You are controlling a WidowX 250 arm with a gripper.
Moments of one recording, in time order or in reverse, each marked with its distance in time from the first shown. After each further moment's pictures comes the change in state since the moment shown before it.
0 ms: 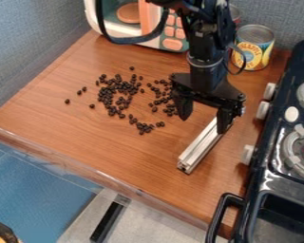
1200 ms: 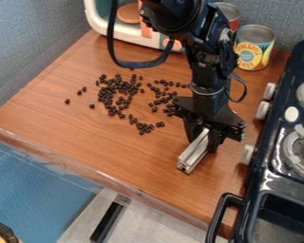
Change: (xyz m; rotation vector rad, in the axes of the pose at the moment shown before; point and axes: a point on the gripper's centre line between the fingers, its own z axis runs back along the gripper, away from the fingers) arm -0.015 -0.009 -0.026 -0.001 0.027 -0.021
